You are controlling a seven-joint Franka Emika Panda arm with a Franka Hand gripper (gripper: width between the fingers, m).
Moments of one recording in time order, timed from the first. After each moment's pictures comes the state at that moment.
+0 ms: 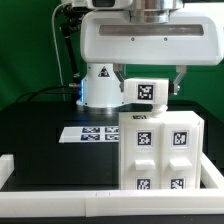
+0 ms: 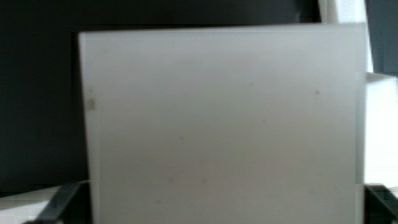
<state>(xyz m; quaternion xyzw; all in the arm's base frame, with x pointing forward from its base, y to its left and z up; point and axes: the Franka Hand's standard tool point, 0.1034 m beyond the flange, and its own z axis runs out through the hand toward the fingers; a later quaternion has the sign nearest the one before) 0.603 0.042 0.167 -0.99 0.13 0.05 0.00</state>
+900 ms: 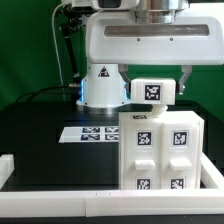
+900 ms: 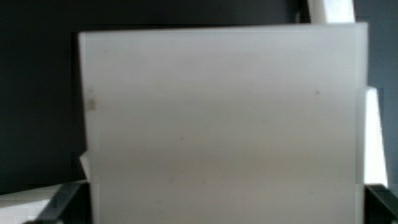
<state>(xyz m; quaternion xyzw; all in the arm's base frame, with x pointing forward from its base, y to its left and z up) 0.602 0.051 0.166 -0.99 0.12 0.05 0.01</state>
